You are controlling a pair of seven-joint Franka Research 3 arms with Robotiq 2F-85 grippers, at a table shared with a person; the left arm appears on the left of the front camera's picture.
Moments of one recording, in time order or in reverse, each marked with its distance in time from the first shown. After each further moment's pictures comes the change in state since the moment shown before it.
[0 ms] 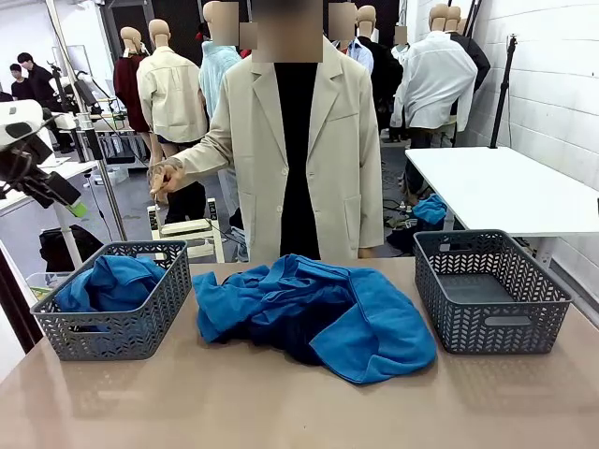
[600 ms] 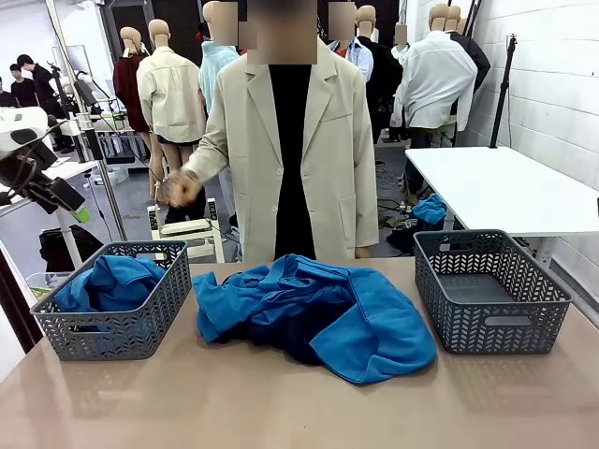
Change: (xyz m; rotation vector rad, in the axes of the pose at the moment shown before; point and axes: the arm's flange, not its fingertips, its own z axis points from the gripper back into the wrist) left arm 0.001 0.000 -0.015 -0.014 0.024 0.001; right arm 0.000 0.000 0.000 0.000 0.000 0.000
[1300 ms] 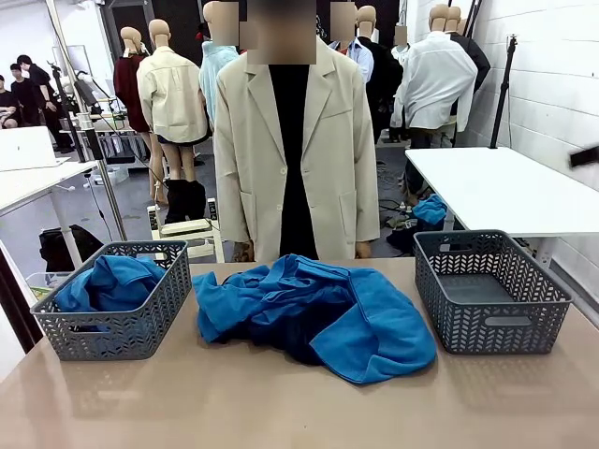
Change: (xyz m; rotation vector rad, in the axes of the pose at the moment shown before) left arm -0.132 0.085 0.050 0.265 -0.058 0.254; right arm 0.057 0.079 0.077 0.147 -0.187 0.249
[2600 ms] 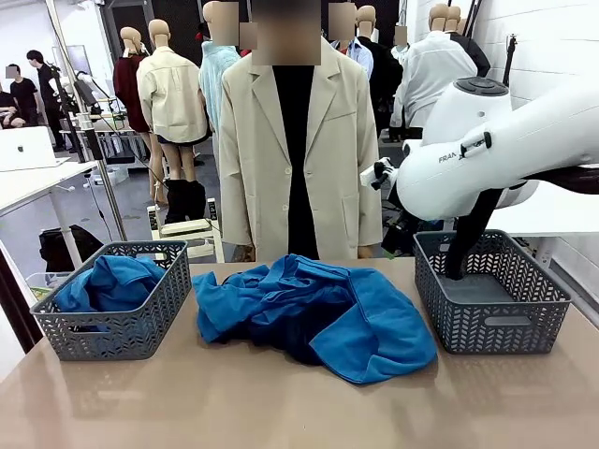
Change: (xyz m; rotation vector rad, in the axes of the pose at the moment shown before) left arm -0.035 0.023 -0.001 0.029 -0.030 0.179; right arm -0.016 0.272 -0.148 0.443 0.534 0.613
